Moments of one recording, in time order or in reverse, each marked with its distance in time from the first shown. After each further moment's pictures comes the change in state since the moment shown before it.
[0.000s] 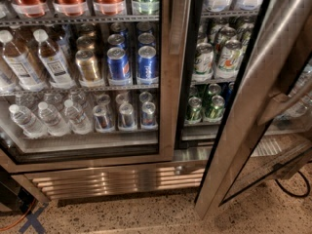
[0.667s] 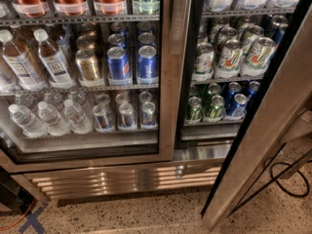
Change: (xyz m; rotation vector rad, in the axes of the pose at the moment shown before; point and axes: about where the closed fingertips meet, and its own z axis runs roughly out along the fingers) arm -0.026 0.018 -0.023 0.078 0.073 -0.060
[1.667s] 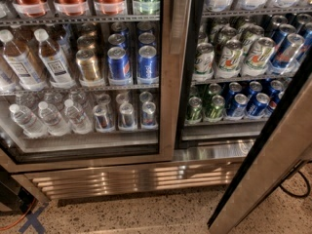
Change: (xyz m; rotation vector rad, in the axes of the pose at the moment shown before) arm -0.051 -0.016 -0.081 0.234 0.134 -0.113
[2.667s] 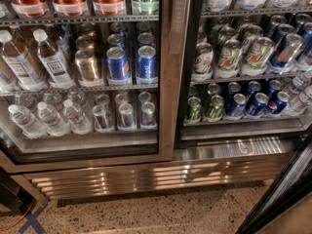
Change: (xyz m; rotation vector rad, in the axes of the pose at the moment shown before) arm 0.000 0.000 -0.003 0.000 0.000 0.000
